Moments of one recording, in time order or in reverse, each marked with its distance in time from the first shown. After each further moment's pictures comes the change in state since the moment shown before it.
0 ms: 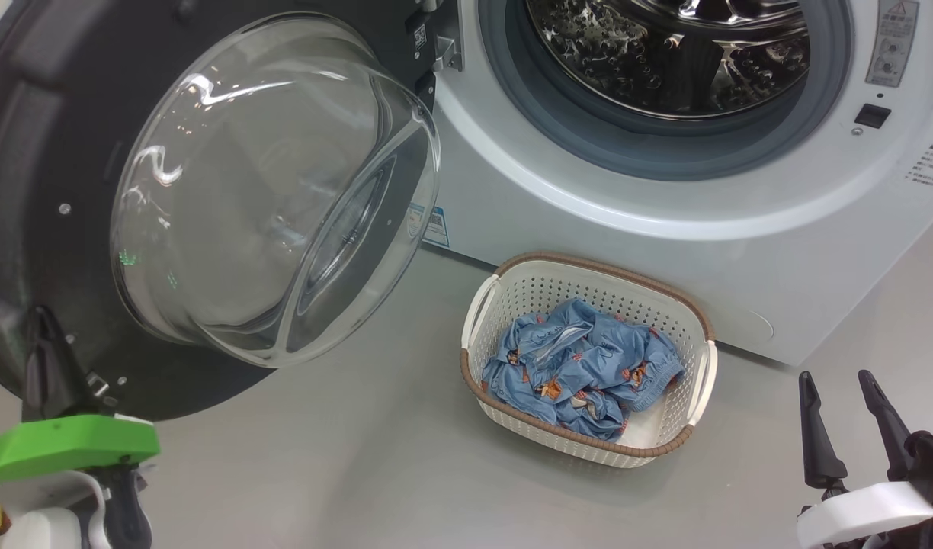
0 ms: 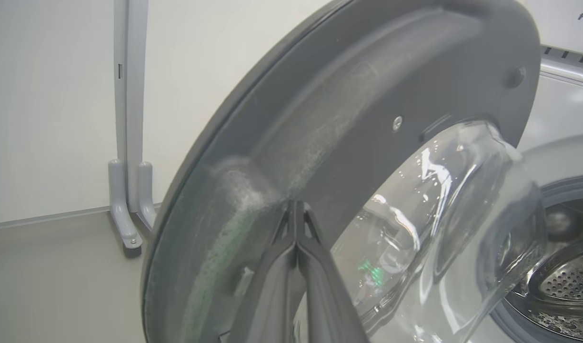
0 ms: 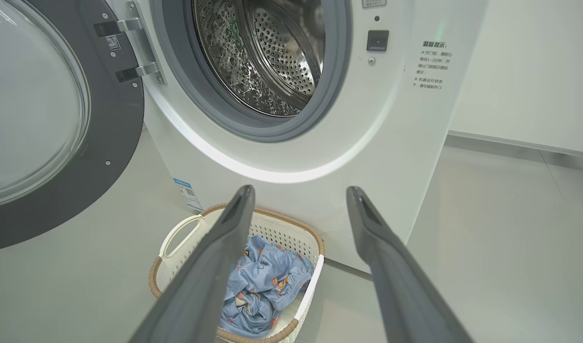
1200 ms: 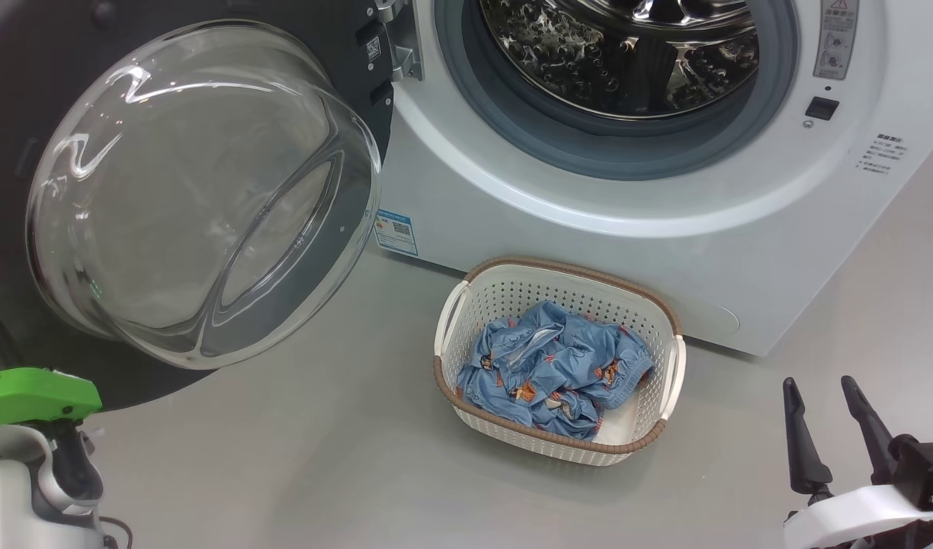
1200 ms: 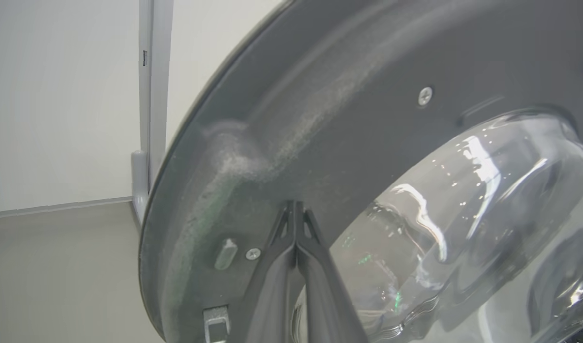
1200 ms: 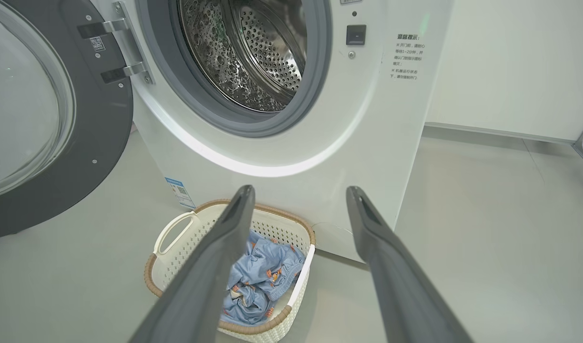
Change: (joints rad) left arm -0.214 0.078 0.073 0.365 -0.020 -0.013 -0.048; right arm -0.001 0.007 0.020 0.017 0.007 0.000 0.000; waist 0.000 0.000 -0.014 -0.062
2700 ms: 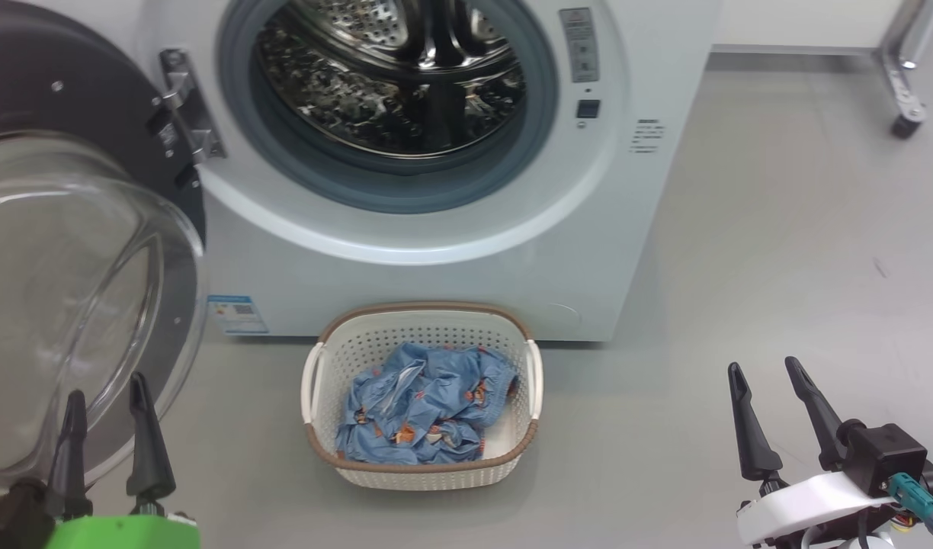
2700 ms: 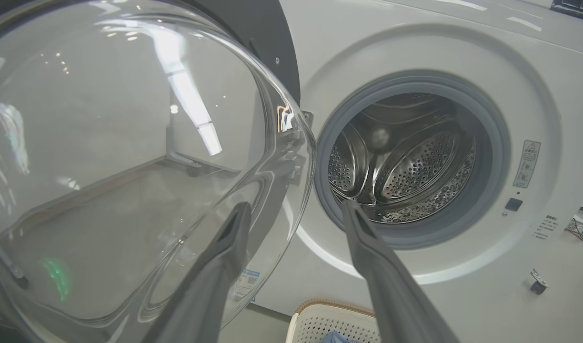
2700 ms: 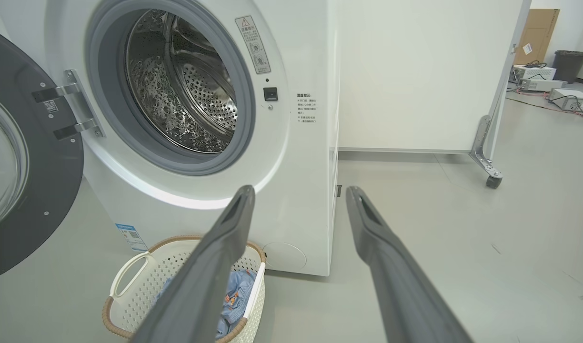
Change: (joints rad) left arm 0.393 -0.026 -0.168 -0.390 0.076 -0.176 -0.039; right arm -0.030 0.033 0.099 -0.029 -0.007 0.000 0.000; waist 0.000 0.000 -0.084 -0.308
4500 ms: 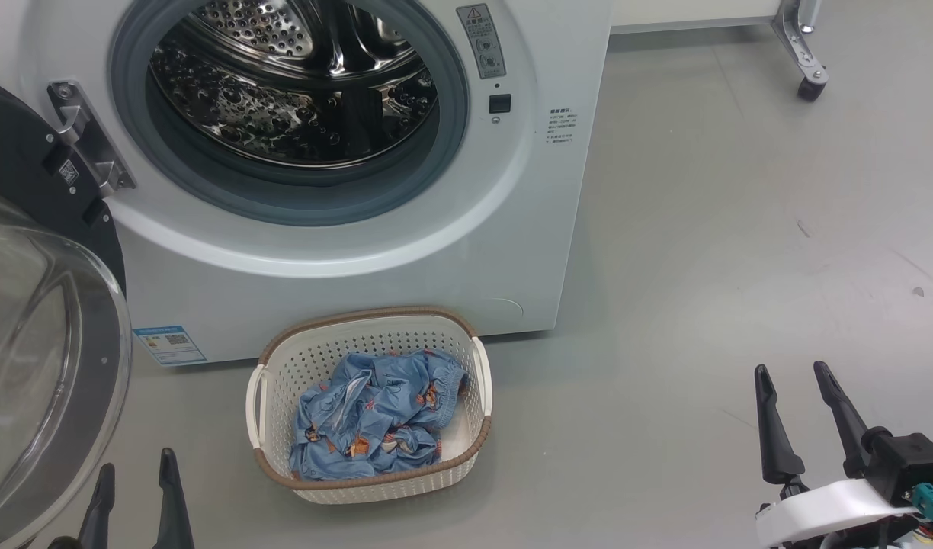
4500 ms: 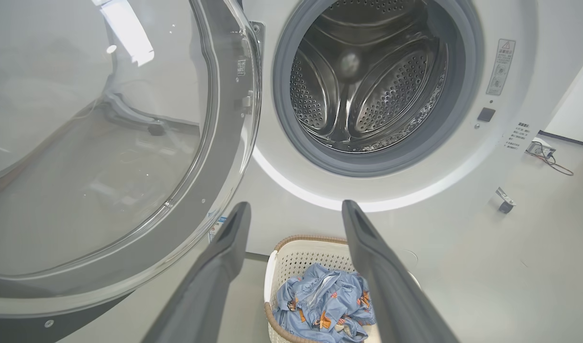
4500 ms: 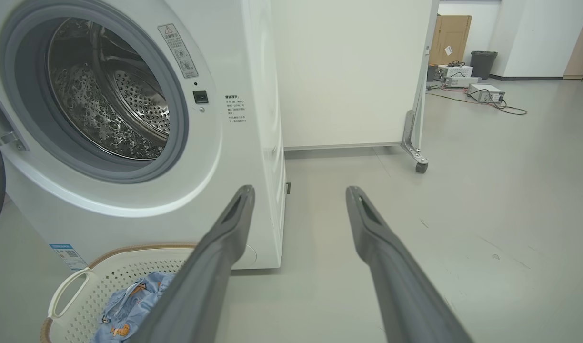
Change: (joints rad) left arm 0.122 -0.006 -0.015 0.066 0.045 -0.027 -0.011; right arm 0.031 0.002 -0.044 -0.037 -0.009 0.000 0.000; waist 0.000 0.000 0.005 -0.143
